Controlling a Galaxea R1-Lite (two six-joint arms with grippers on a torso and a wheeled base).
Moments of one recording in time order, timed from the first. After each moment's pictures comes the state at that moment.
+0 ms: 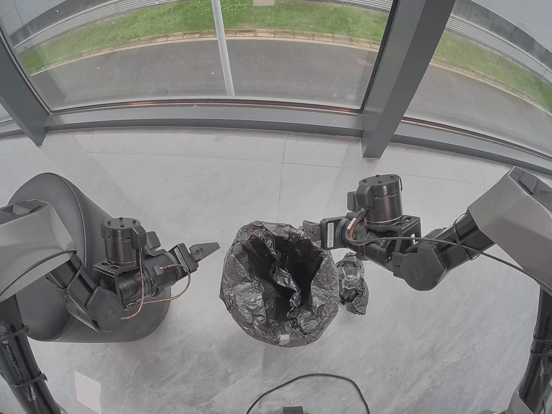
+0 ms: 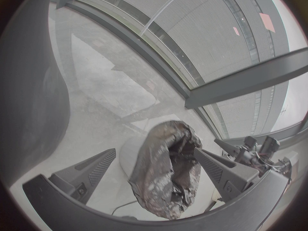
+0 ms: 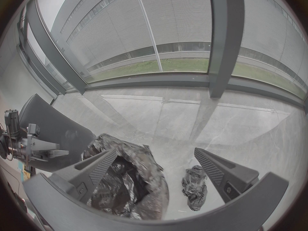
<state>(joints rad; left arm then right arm) -0.25 2.09 -0.65 -1.02 -0.27 -0.66 0.55 2.17 -1.16 -0.64 -0.20 0.20</state>
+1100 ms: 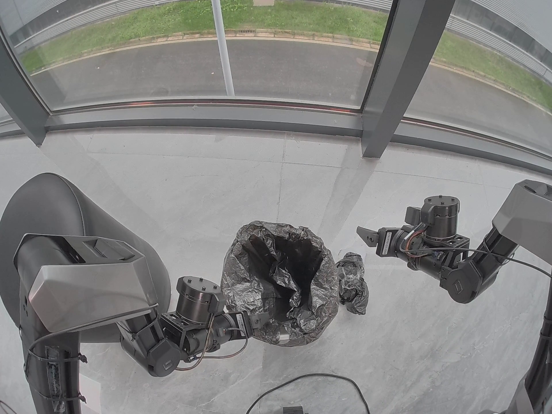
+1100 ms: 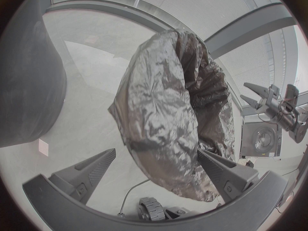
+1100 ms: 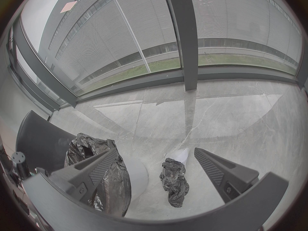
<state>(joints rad) -0.54 2.32 -0.62 -1.02 -0.01 -0.58 0.32 2.13 -0.81 -0.99 -0.02 0.27</state>
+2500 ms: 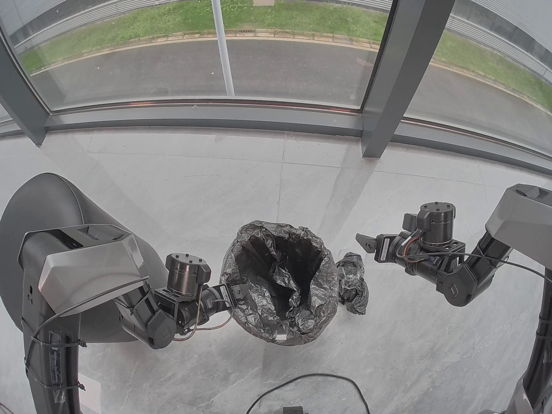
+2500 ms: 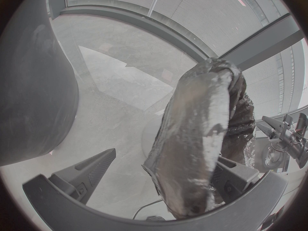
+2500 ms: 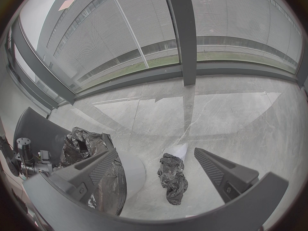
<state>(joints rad) -0.41 2.37 -0.80 -0.94 0.03 -0.57 0.32 2.17 -0.81 -1.00 -0.02 0.27</state>
